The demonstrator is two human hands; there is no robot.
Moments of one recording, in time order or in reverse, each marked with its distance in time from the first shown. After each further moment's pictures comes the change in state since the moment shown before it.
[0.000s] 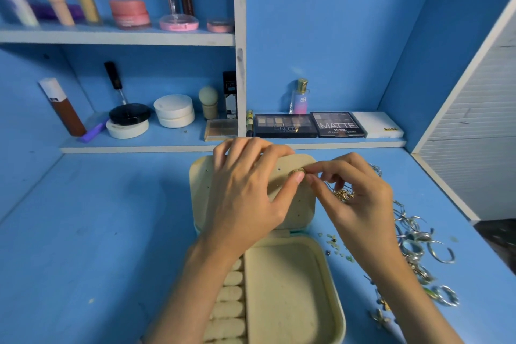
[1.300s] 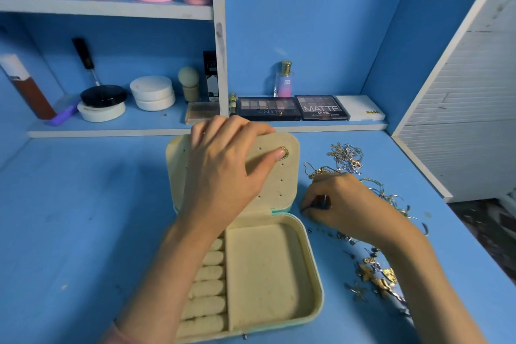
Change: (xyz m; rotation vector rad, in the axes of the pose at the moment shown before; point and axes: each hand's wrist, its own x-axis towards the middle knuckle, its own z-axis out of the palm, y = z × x) left_hand 0.000 -0.004 0.005 0.008 0.065 0.025; right_hand 0.000 0.024 -0.033 -0.406 -0.817 0.195
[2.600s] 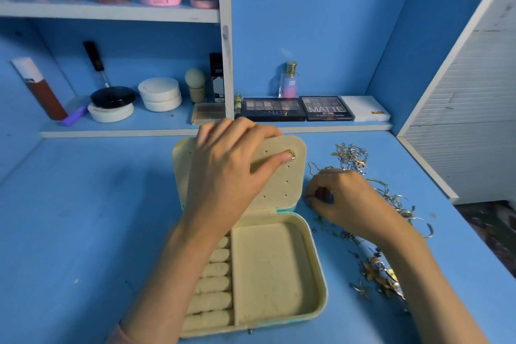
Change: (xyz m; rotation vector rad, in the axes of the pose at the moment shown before) left_hand 0.001 0.005 -0.010 -0.007 -0.003 0.017; right_hand 0.005 0.006 0.008 -0.047 0.152 -0.012
